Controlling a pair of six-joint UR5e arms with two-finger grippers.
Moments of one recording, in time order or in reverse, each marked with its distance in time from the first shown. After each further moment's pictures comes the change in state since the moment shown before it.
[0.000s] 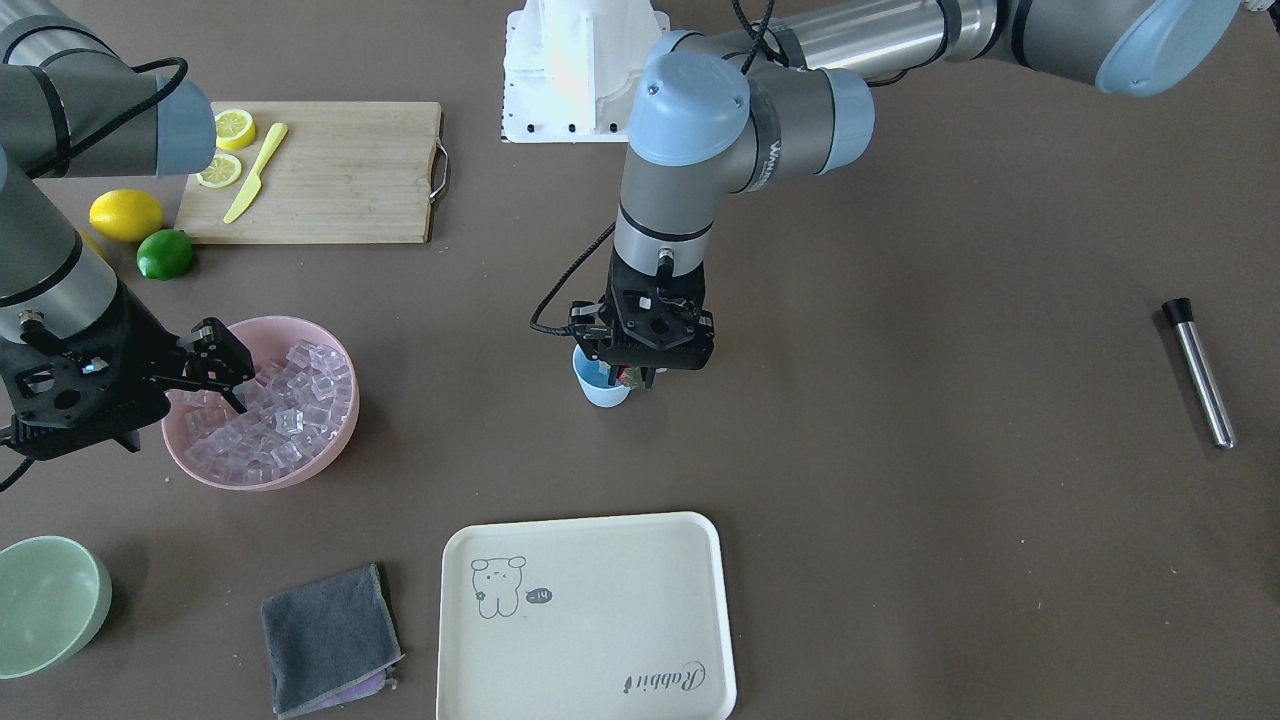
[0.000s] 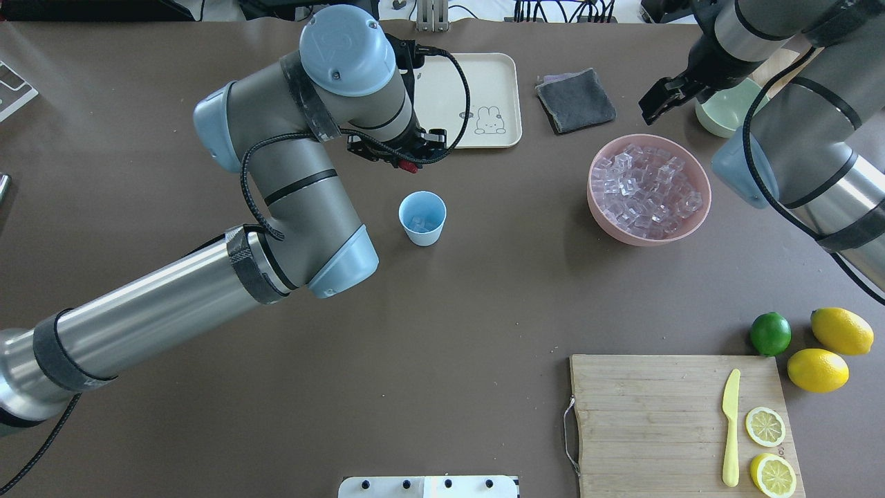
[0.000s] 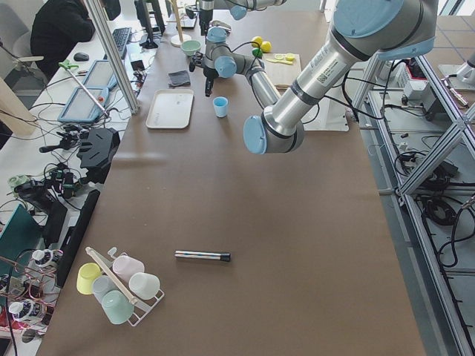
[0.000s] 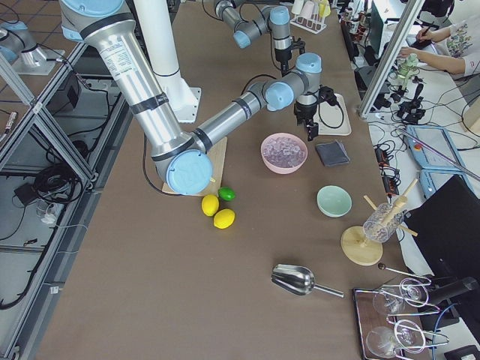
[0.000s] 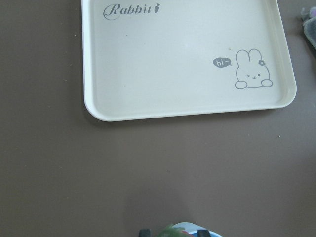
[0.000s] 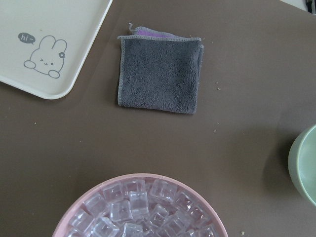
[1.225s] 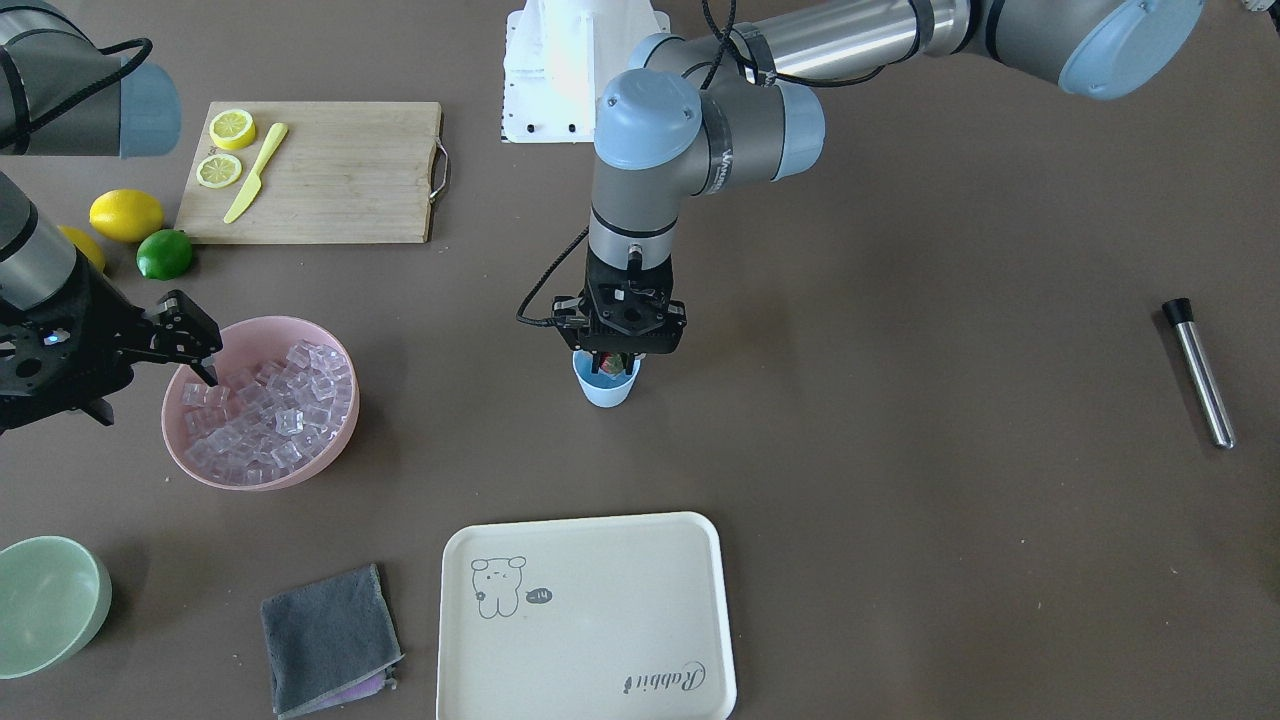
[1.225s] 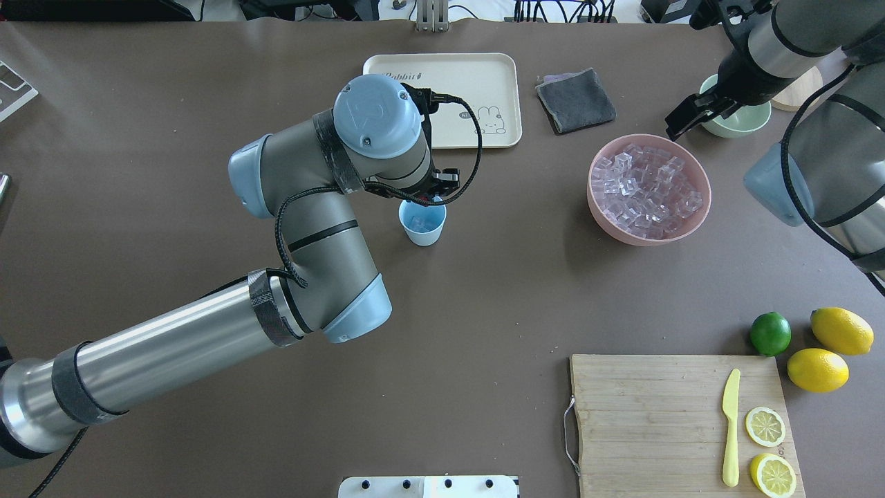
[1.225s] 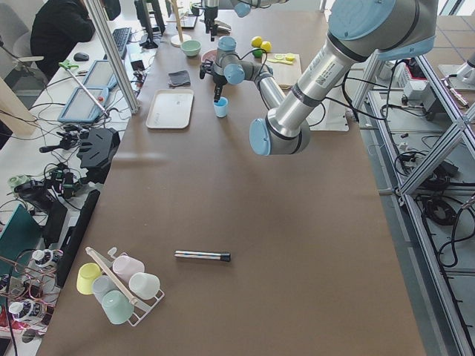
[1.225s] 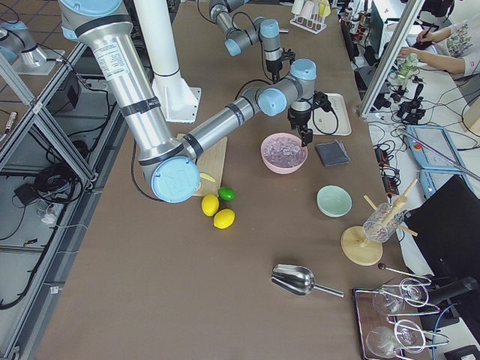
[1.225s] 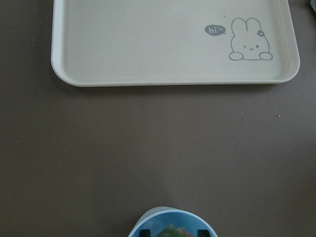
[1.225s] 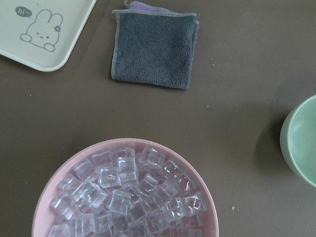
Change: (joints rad) left arm 0.074 0.037 -0.006 -0.023 0.059 -0.067; right arm 0.017 -0.074 0.056 0.002 0.034 -0.039
